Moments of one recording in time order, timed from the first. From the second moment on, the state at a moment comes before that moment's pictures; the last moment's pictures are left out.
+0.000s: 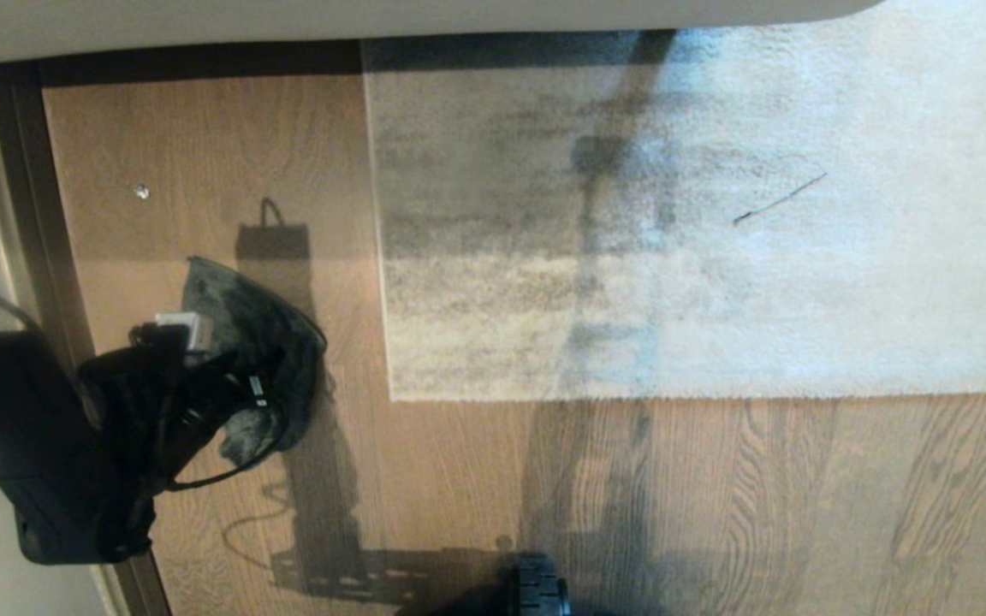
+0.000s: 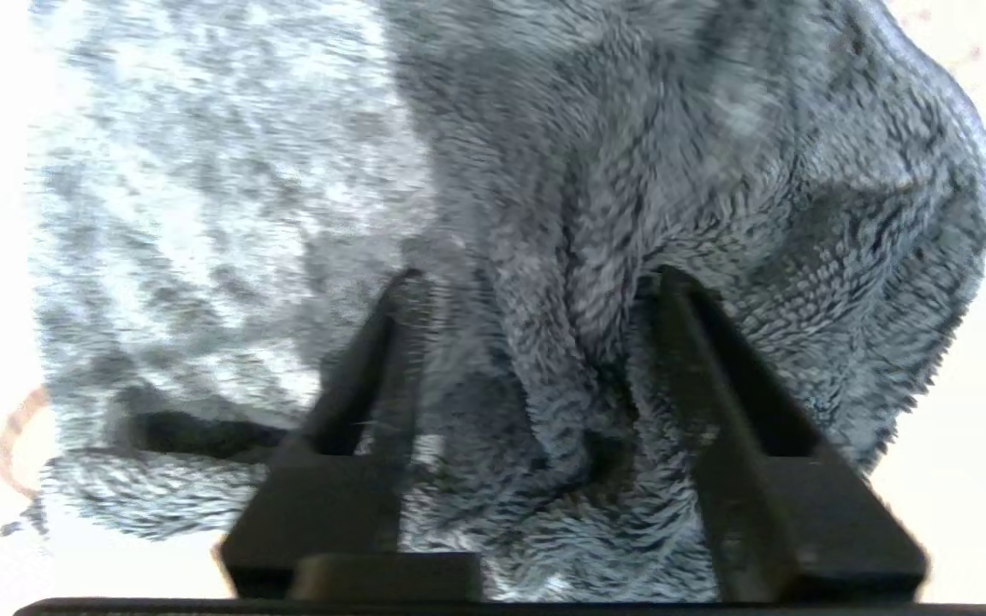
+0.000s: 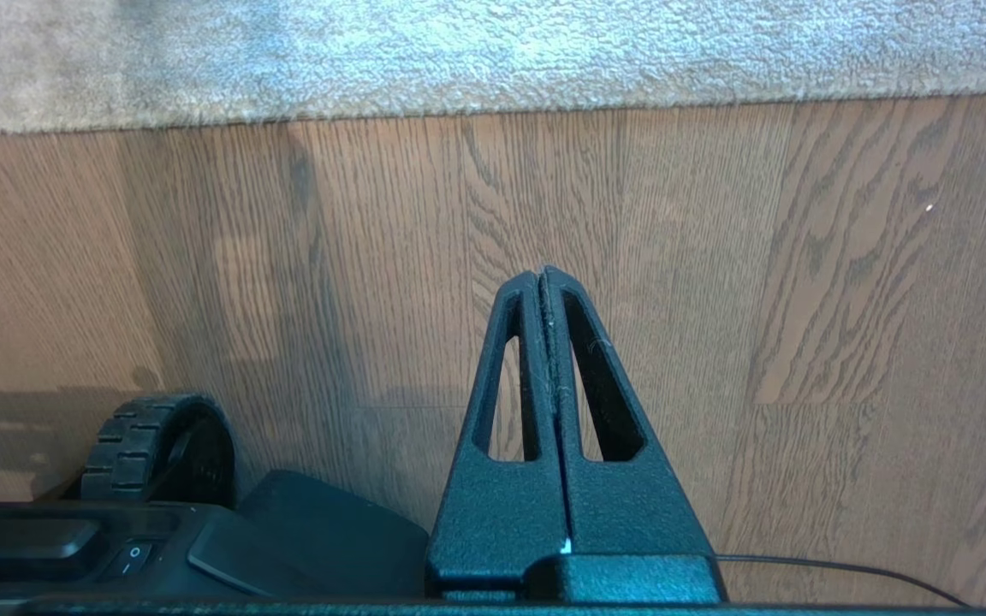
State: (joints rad) left arm 0.10 2.18 -0.54 -1.52 -0.04 -0.05; right arm 0.00 0.00 0.00 0.00 0.00 0.03
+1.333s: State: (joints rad) left arm 0.08 1.94 -0.33 -1.52 -0.04 -0.05; right arm 0.00 0.00 0.00 0.00 0.00 0.03
